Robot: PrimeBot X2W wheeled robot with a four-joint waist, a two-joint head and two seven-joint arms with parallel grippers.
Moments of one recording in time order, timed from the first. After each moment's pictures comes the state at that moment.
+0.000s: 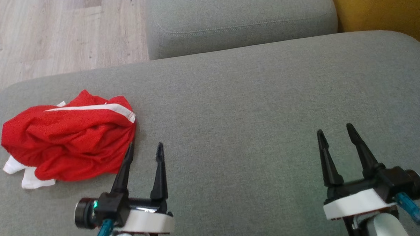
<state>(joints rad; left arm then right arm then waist) -0.08 0.16 -0.45 0.13 -0.30 0.19 -0.24 0.03 -0.04 0.07 0.09 0.03 0.13 -0.24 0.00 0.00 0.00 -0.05</state>
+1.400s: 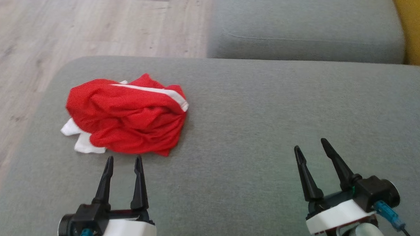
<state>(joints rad) 0.01 0.05 -0.19 0.20 -0.23 0.01 -0.25 0.05 -0.04 0.17 0.15 0.08 0.13 -0.25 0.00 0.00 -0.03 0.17</state>
